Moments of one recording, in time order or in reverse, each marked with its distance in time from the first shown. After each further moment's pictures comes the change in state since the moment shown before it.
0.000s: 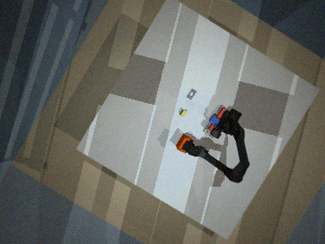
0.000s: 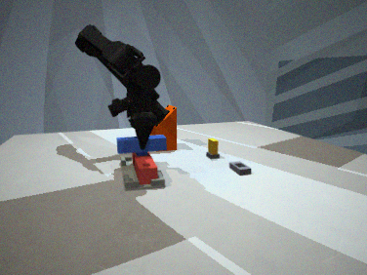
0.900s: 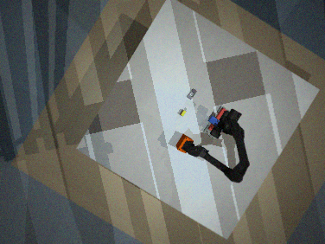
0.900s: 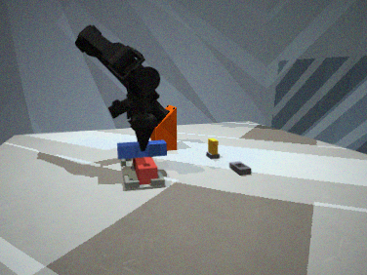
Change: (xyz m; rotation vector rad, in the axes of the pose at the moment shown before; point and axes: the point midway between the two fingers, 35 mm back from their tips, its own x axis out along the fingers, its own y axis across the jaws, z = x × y) arm 0.004 -0.001 0.000 -0.003 -0.001 -0.002
